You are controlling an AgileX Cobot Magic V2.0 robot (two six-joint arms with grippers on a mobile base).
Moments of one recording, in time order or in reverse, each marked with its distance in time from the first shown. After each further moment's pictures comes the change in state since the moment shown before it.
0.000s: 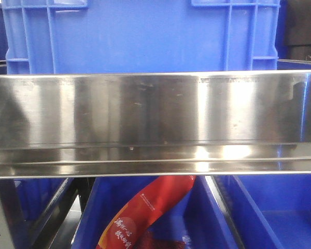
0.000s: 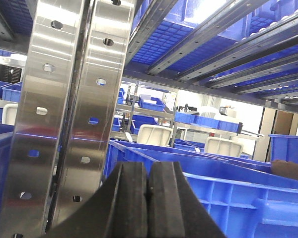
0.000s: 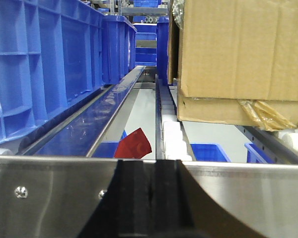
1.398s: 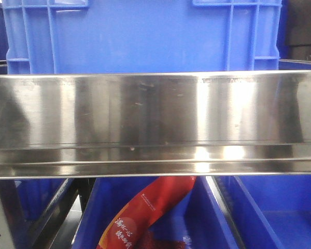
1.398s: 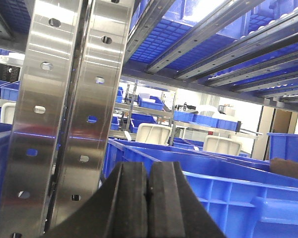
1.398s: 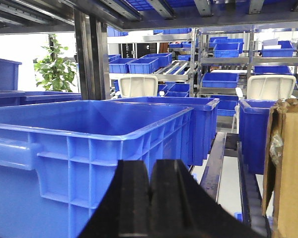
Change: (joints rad) left arm -0.002 0.000 -0.002 0.000 0.006 0.000; right arm 0.291 0.312 -0.408 0.030 -0.061 0.000
